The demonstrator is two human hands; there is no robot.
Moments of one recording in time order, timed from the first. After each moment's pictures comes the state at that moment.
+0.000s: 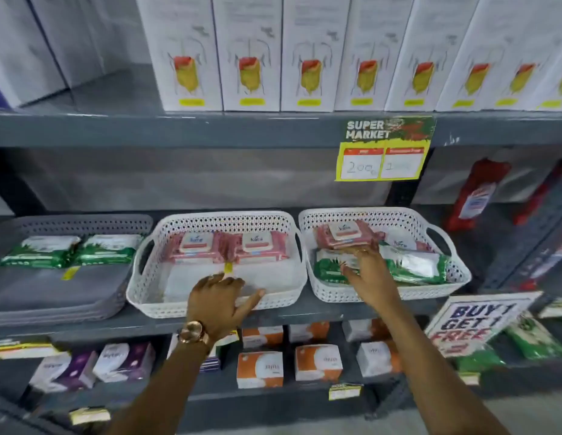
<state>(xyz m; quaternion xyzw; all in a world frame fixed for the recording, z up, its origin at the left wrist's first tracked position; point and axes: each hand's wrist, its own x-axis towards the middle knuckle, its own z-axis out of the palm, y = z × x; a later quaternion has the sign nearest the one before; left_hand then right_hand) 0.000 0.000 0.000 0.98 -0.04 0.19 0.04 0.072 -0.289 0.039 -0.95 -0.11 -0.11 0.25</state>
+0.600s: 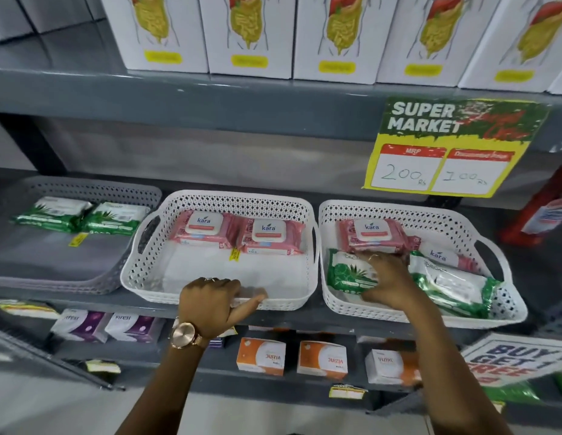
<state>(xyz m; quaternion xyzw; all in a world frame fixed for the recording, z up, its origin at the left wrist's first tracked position) 0.007 0.002 -0.017 0.95 -0.01 0.31 0.04 0.132 -0.310 0.018 -0.96 -0.14 0.11 0.19</state>
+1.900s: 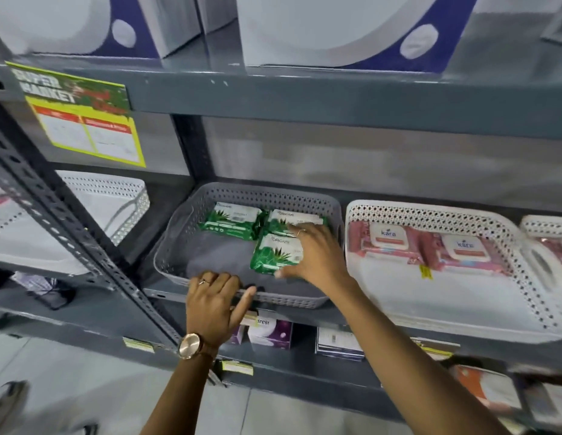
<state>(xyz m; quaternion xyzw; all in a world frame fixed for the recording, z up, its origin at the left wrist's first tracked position) -0.095 0.349 -0.025 0.94 0.07 0.34 -0.01 0.045 0.185 0.033 -0.93 -0.31 0.01 0.18</state>
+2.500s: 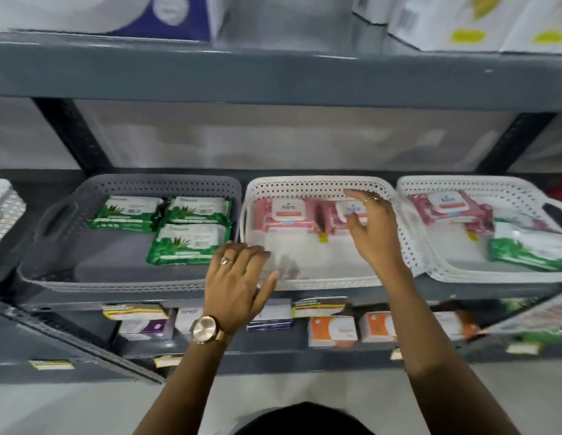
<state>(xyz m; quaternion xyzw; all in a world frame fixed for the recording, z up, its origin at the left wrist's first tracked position) -0.041 0.167 0.009 0.95 -0.10 0.29 0.08 0.060 -0.058 0.066 -0.90 -0.10 -0.16 0.38</state>
